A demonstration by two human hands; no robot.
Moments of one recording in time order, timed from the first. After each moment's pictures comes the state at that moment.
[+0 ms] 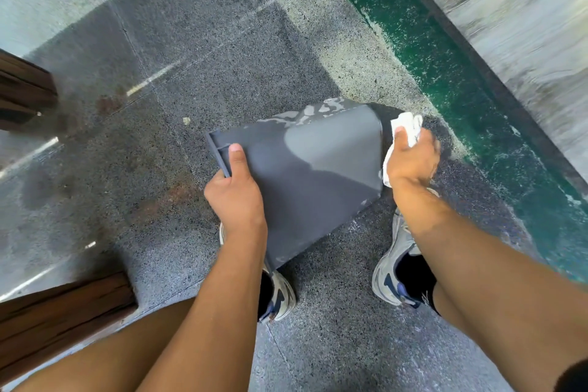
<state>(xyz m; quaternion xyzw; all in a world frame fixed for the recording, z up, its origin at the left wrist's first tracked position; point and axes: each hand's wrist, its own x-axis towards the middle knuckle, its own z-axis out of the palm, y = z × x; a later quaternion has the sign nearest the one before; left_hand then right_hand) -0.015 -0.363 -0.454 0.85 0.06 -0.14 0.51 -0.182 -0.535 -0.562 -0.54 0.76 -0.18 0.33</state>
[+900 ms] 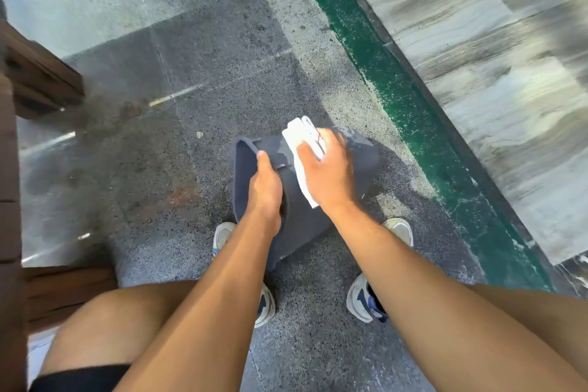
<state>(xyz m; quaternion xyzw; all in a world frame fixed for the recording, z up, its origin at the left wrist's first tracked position) -0.032 -0.370 -0.411 0.71 0.13 -0.44 0.54 -0.103 -0.450 -0.405 -0.71 0.48 -0.20 0.47</state>
